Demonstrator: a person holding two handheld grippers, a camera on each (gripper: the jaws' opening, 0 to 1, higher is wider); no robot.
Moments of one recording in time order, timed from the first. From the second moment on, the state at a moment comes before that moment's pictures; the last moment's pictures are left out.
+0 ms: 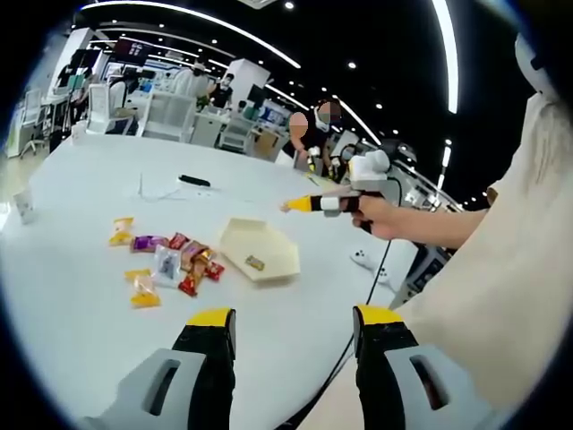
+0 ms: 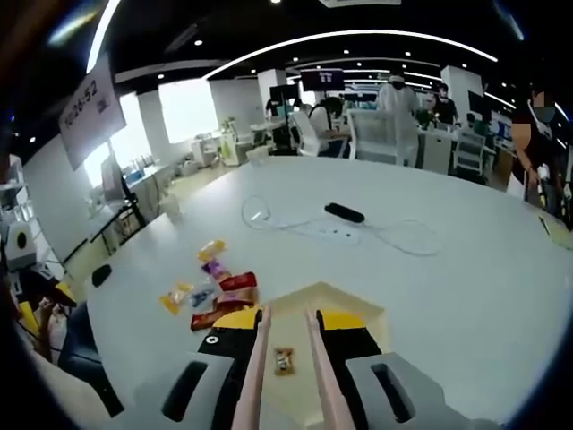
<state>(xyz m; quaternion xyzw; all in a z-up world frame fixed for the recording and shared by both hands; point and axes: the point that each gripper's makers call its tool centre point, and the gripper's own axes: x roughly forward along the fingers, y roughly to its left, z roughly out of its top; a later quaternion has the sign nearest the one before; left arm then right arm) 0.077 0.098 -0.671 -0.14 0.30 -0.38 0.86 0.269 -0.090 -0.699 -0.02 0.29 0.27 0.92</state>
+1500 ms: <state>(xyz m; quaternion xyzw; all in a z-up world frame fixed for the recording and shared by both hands) 0.076 0.111 -0.675 -0.15 0.30 -0.37 0.87 0.248 -0.013 -0.725 -0.03 0.32 0.35 0.88</state>
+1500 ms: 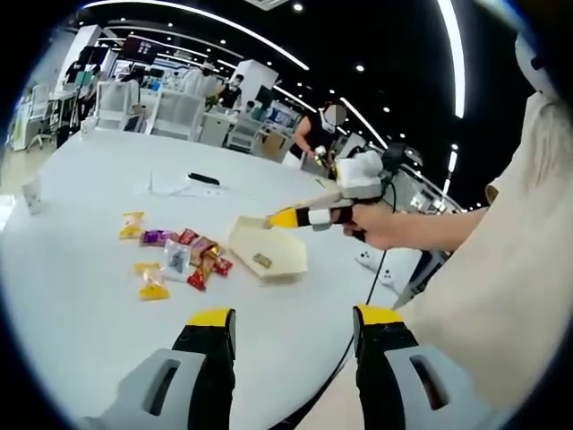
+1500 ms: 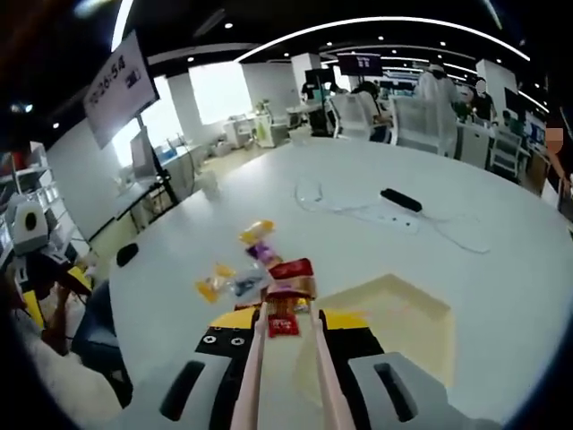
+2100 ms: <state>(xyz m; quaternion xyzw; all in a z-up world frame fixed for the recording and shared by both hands) 0.080 0.112 -0.677 -0.15 0.30 -0.36 0.87 0.248 -0.002 -0.736 -0.04 0.33 0.36 0.87</state>
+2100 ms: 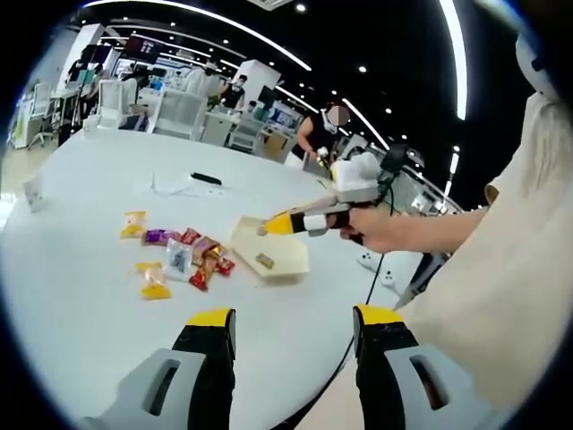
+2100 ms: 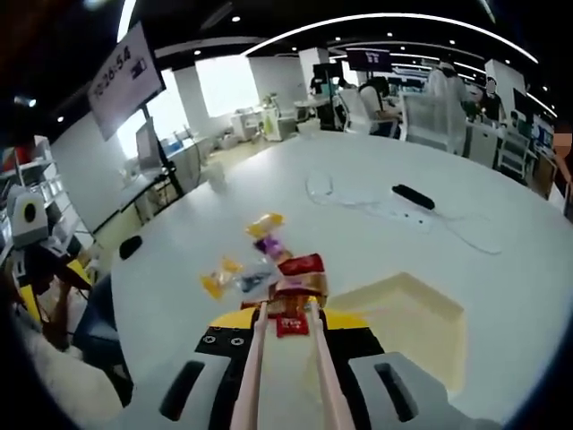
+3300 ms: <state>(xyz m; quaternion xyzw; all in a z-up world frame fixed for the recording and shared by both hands) 0.085 0.113 -0.676 -0.15 0.31 -0.36 0.87 0.247 0.012 -0.763 -0.06 0.35 0.38 0.85</state>
